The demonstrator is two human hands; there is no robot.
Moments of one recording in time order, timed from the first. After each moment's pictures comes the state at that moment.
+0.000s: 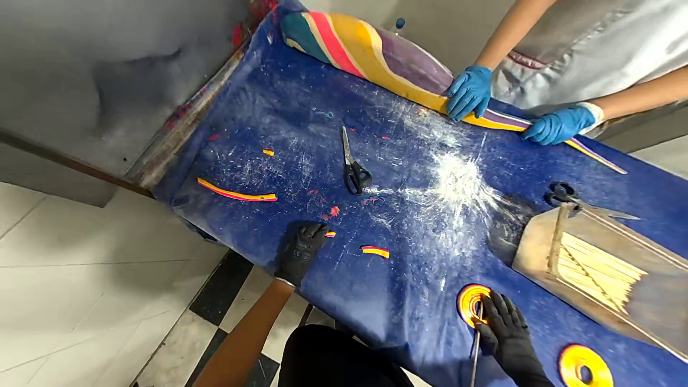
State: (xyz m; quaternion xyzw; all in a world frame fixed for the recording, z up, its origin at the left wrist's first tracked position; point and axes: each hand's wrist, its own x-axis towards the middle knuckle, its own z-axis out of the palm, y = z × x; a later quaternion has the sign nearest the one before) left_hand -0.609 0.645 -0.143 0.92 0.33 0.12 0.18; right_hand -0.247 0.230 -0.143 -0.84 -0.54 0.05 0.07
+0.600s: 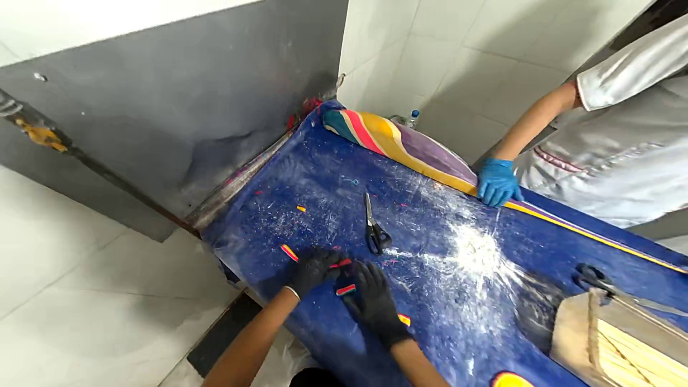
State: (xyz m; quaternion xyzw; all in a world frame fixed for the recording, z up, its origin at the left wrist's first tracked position) left_hand -0.613 0.747 -0.120 0.93 0.30 0.08 0.17; right_hand -0.445 0.585 -0.103 -0.70 -0.68 0.05 0.20
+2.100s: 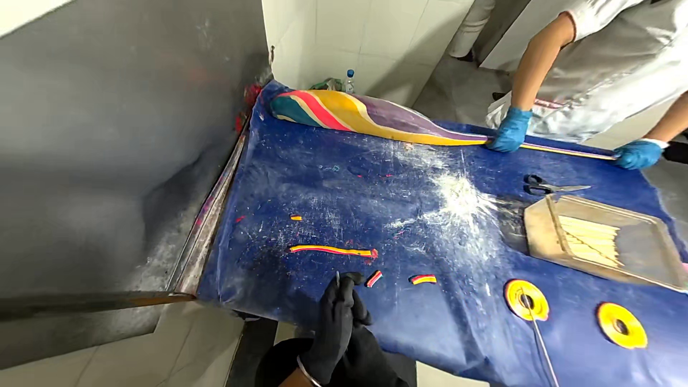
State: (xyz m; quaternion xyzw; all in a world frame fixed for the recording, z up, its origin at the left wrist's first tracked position) left_hand -0.689 0.718 0.015 0.48 0.31 0.22 0.79; right_hand -0.645 0.614 0.019 -0.78 -0.40 0.40 0.26
